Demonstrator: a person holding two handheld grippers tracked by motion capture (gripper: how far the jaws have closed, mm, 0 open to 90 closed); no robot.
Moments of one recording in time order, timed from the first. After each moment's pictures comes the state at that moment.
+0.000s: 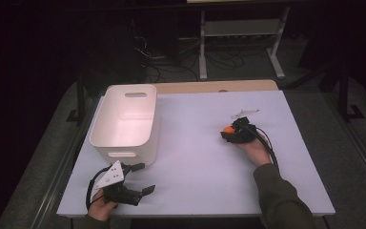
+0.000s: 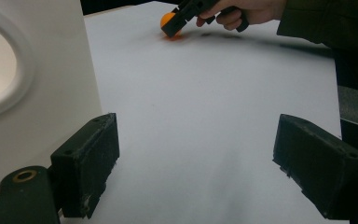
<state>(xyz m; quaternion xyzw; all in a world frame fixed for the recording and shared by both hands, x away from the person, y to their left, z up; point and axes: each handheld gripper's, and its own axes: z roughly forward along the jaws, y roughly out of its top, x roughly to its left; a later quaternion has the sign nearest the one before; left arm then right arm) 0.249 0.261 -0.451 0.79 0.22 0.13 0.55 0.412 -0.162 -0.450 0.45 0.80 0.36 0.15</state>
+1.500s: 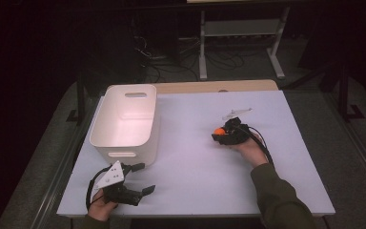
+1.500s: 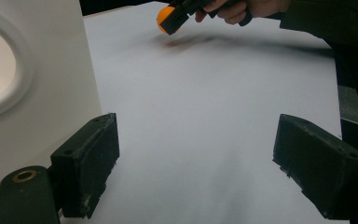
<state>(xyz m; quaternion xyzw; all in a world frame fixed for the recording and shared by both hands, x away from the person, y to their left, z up) 0.248 0.261 -0.451 0.79 0.22 0.13 0.55 0.403 -0.138 -0.434 0.39 0.83 0.38 0.12</state>
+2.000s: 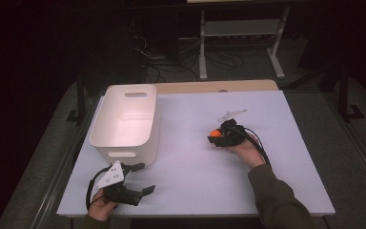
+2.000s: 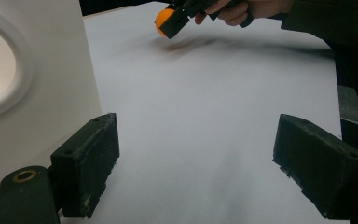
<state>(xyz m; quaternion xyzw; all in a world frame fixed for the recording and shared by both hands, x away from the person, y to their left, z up) 0.248 0.261 -0.451 0.79 0.22 0.13 0.55 0.398 -0.124 -0.433 0.37 0.84 0.38 0.11</state>
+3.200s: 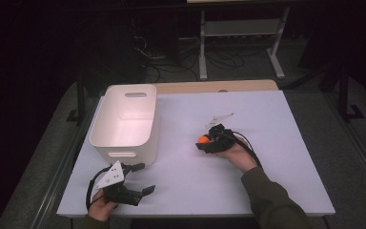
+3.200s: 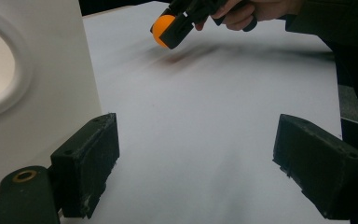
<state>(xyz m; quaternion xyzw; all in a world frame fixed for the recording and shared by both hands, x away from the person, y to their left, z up) 0.248 0.260 -0.451 0.79 0.22 0.13 0.55 0.383 -0.090 -0.430 0.32 0.86 0.39 0.08</state>
